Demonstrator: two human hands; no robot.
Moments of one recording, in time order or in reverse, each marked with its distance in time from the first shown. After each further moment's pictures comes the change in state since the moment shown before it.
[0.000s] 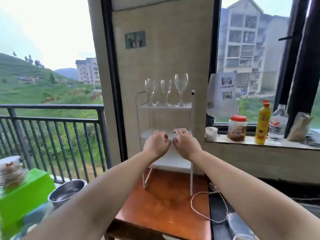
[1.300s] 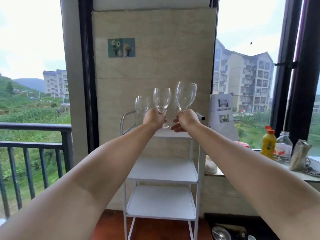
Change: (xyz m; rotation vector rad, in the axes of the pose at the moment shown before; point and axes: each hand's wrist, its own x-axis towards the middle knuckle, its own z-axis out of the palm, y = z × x) left_hand 0.259 -0.004 -0.038 -0.517 0.164 0.028; right_hand 0.231 0.002 -0.047 0.889 0.244 0.437
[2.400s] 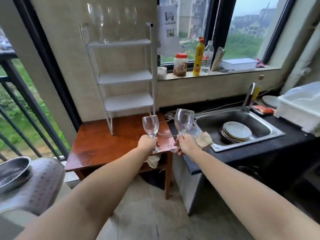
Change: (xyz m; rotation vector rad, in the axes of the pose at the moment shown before) left_hand -0.427 -0.102 -0.003 -0.044 -0.675 -0.539; right_hand -0.430 0.196 -0.047 -0.188 0.176 0.559
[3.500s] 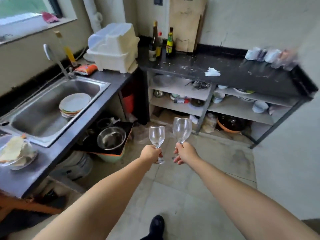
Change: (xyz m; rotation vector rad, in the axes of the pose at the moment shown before) left_hand -0.289 0.019 0.521 0.489 -0.928 0.288; right_hand -0.282 0.347 -0.392 0.325 0.744 0.586
